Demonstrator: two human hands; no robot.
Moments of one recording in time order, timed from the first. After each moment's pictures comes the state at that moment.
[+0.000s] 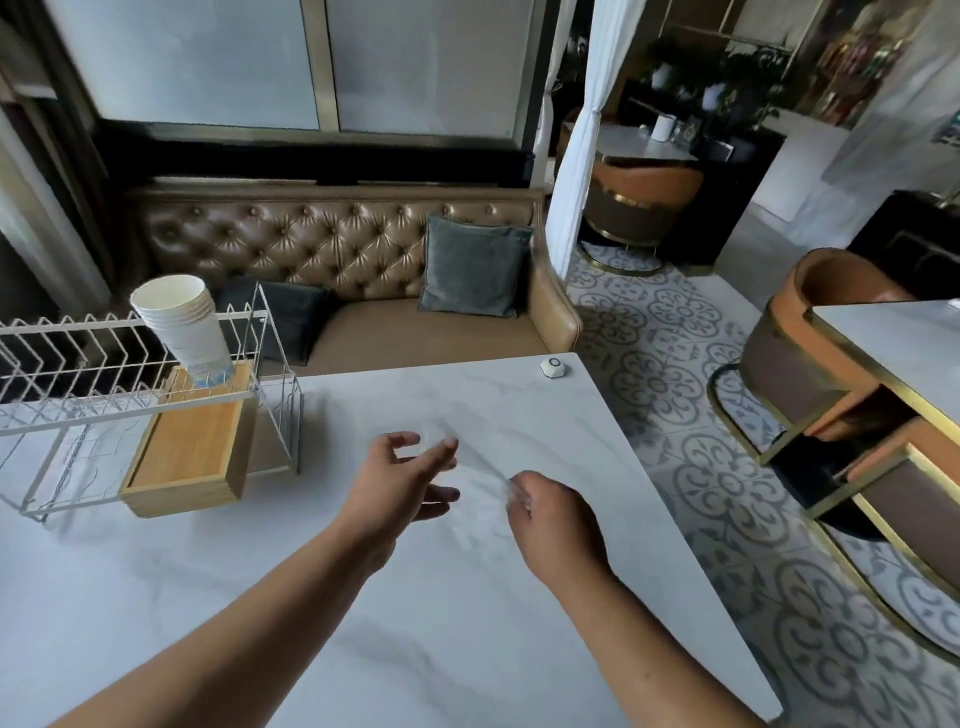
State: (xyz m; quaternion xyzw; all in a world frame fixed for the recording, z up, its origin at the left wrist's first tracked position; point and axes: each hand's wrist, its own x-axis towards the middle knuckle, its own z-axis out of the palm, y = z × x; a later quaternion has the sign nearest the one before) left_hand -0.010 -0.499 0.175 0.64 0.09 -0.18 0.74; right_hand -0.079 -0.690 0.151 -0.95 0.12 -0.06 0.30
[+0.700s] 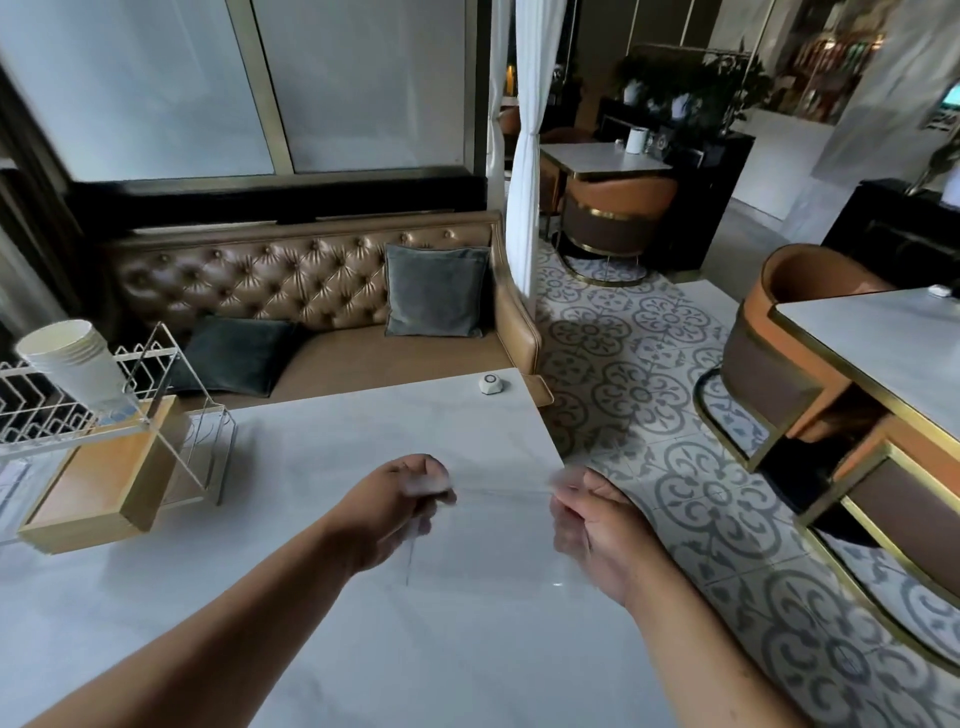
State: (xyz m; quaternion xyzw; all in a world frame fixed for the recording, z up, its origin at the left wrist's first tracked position) left_hand -0.037 -0.675 0.189 0.66 -0.01 -0.31 0.69; right_hand -0.127 -0.918 0.181 -0.53 0.21 0.05 0.82
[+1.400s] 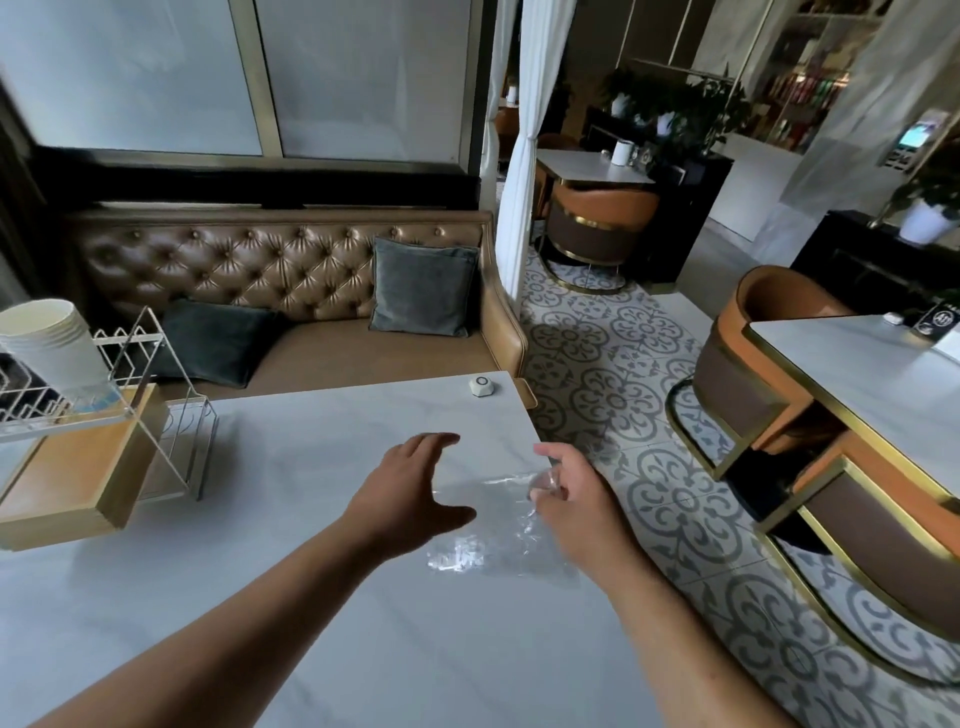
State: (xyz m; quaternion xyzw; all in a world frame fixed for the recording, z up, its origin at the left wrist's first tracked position) left_hand -0.030 -0.658 0.200 0.92 -0.24 -0.07 0.30; right_hand -0.110 -0.880 0.200 -0.81 0.14 -0.05 0.56
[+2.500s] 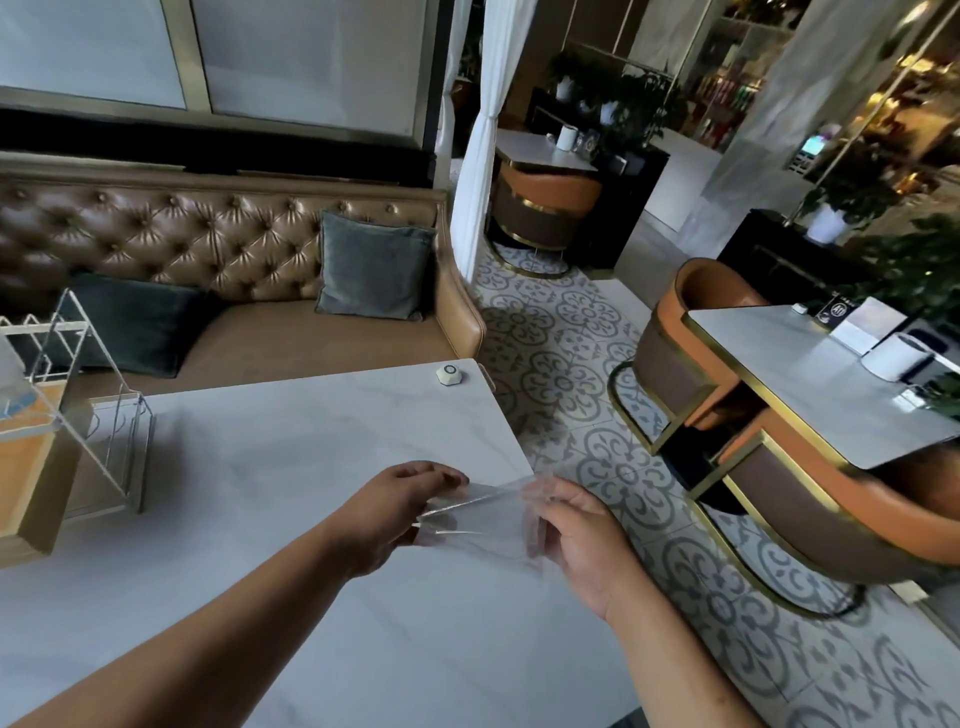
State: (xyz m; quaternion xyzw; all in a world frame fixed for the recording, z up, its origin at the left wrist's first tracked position) left_hand -0.003 -0.640 0.174 0.62 -0.07 -0.40 0.68; right_hand -0.118 -0.846 0.194 -0.61 0.25 -0.02 0.75
